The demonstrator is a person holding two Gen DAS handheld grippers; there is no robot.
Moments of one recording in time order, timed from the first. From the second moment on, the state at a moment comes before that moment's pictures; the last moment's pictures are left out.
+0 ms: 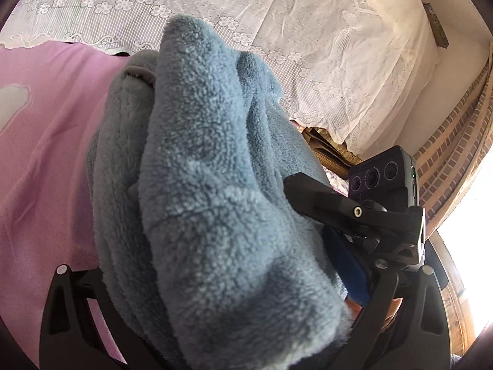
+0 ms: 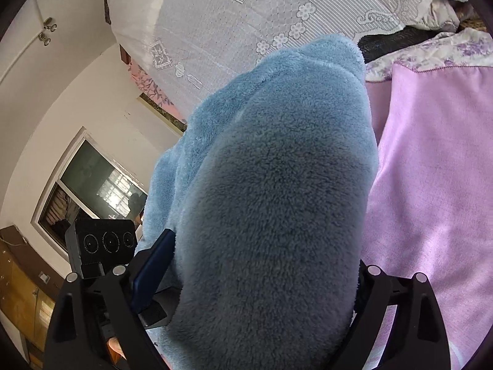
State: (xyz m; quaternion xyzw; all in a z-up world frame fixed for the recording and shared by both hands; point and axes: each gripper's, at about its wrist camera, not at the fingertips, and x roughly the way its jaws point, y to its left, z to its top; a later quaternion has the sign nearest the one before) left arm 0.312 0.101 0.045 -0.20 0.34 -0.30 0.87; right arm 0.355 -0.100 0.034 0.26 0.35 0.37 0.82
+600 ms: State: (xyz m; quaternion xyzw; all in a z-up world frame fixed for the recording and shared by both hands) left arm 0.264 0.122 0.058 -0.21 0.31 -0.31 0.87; right arm 0.301 -0.100 0.063 0.24 0.33 0.39 0.83
